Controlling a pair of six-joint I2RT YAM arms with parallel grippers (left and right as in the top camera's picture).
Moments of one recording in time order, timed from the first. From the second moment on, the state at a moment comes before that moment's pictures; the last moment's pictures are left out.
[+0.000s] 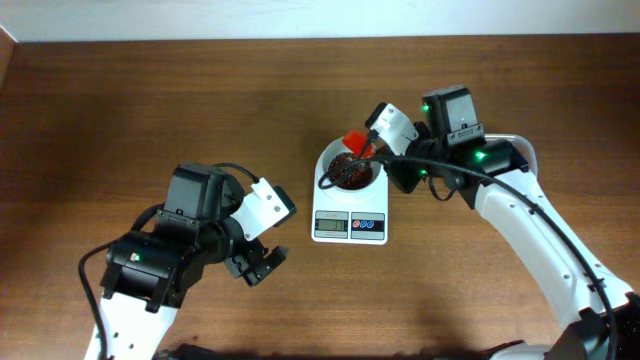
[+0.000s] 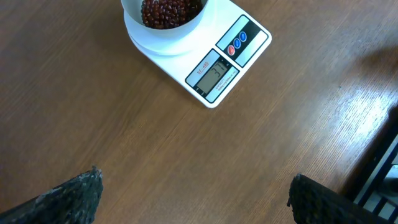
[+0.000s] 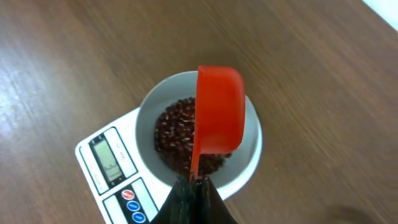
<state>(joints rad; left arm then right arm) -0.29 1.03 1.10 -1.10 0.29 0.58 0.32 1.55 1.23 -0.60 -0.39 -0.51</state>
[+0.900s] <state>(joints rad) -0.29 1.03 1.10 -1.10 0.29 0.58 -0.05 1.70 1.31 -0.94 0.03 -0.26</state>
